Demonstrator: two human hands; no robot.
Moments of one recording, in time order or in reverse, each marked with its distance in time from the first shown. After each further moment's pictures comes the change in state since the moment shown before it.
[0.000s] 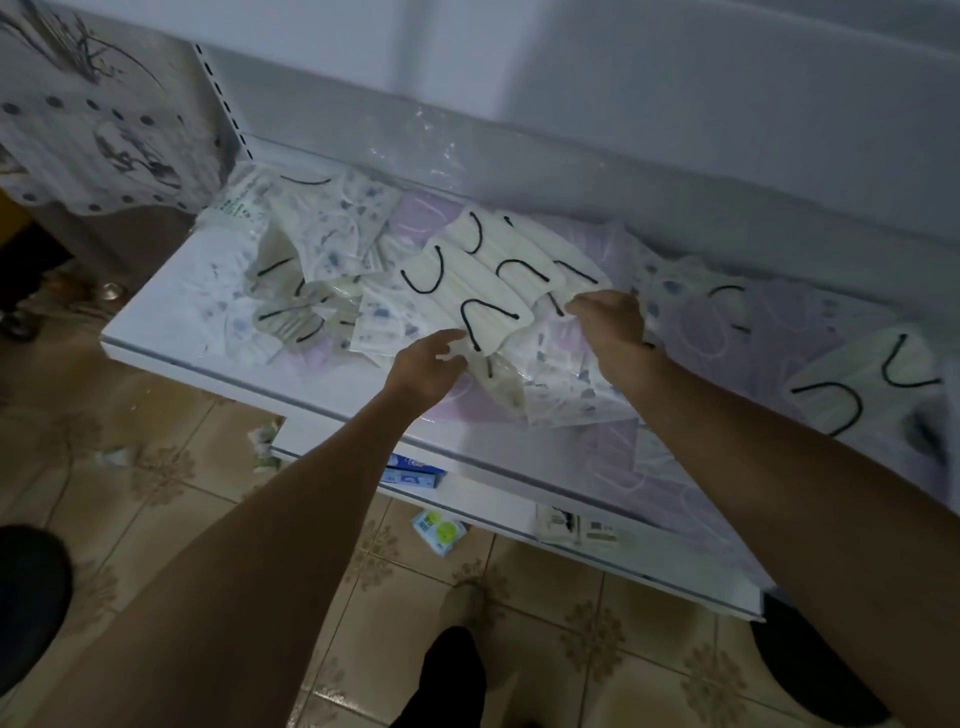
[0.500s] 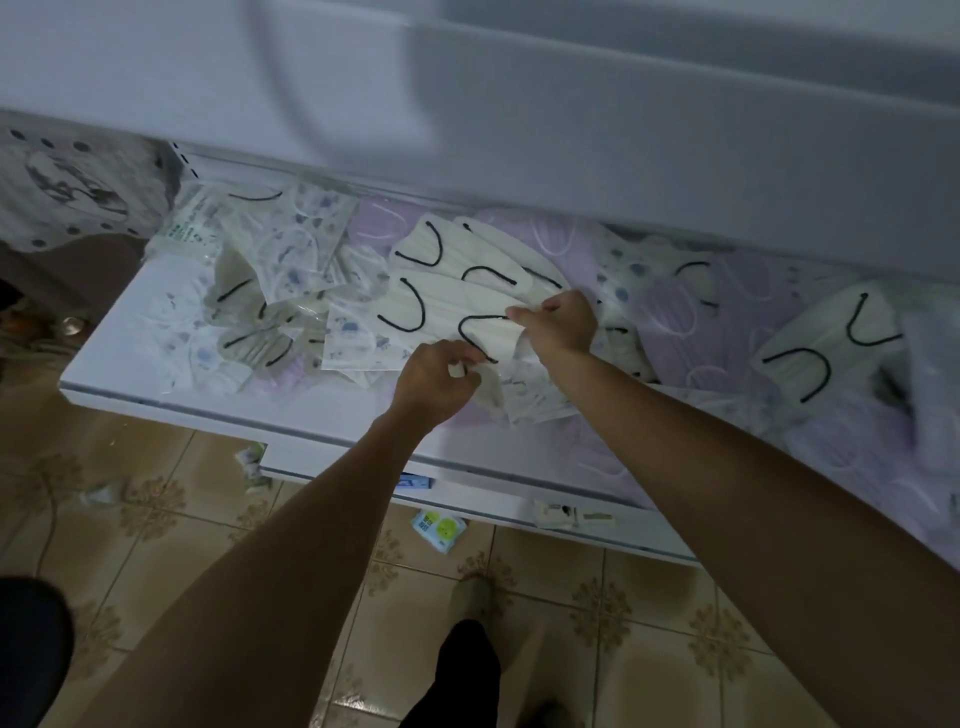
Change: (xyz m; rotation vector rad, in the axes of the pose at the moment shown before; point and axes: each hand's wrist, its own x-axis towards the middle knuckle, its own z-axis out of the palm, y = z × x) left_hand 0.000 0.016 0.026 0.159 -0.027 0.231; right_hand -0.022 -0.002 0.022 0.206 0.099 0.068
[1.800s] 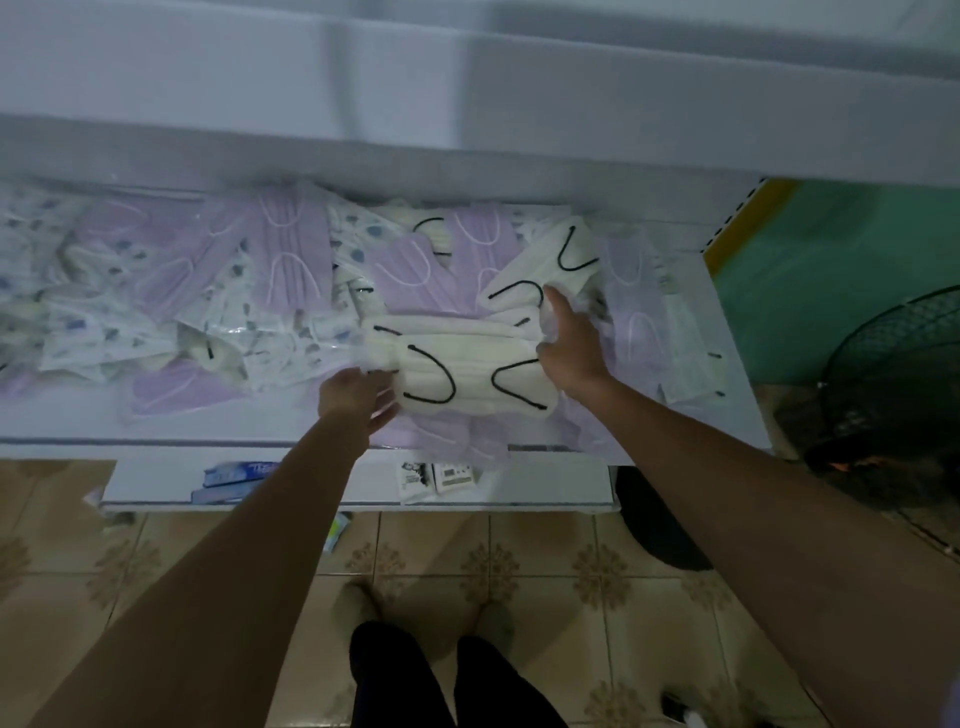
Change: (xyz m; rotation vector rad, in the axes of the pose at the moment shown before) left_hand -0.063 0.130 0.182 -0.898 0.082 -0.691; right_hand 0.006 0.130 -0.314 -0.414 -0.053 -0.170
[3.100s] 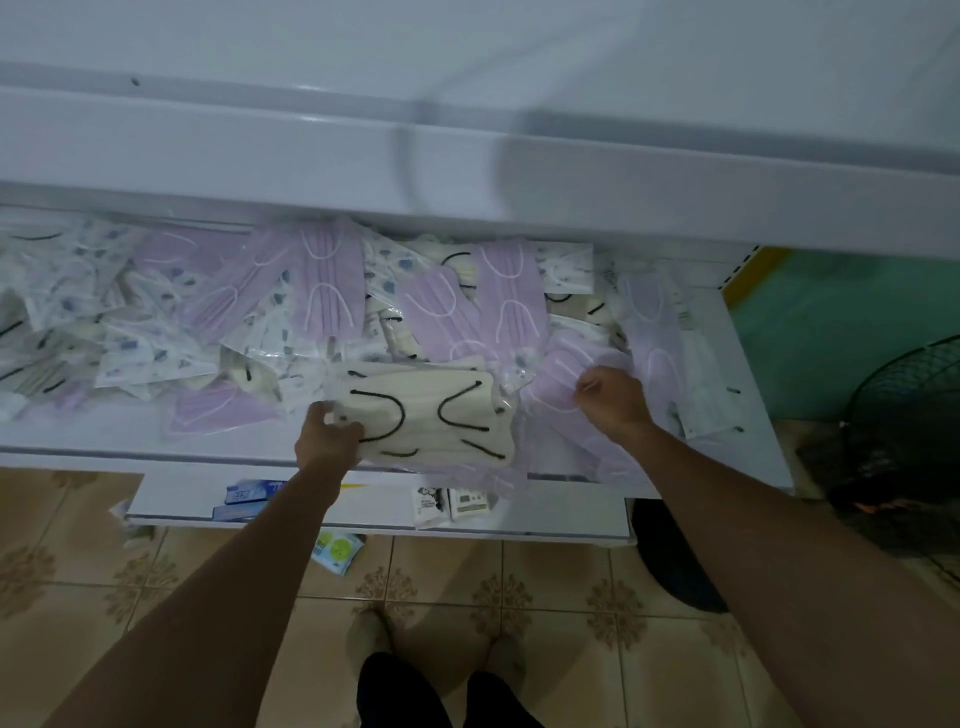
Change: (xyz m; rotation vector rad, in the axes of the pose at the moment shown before) left_hand 0.006 -0.002 -0.053 0.392 0.216 0.222; right_hand -0.008 0.015 -0.011 -0.191 -0.043 0.104
